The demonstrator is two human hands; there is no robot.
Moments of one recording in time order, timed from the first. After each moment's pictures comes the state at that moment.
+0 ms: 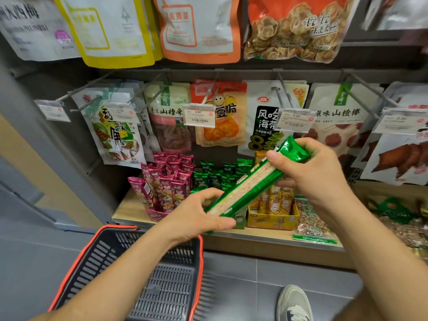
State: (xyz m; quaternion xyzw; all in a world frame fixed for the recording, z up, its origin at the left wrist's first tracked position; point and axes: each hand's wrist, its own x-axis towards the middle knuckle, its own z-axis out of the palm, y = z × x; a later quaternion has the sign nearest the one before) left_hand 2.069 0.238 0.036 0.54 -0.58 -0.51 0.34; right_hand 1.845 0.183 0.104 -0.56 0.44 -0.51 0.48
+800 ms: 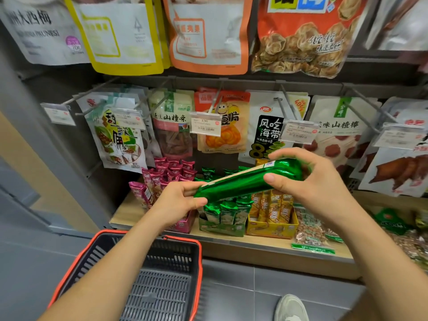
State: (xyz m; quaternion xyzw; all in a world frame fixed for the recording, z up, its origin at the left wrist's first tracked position) left_hand 2.110 0.205 0.030 0.60 -0.53 -0.44 0.41; right_hand 1.838 0.191 0.118 -0.70 0.42 -0.43 0.40
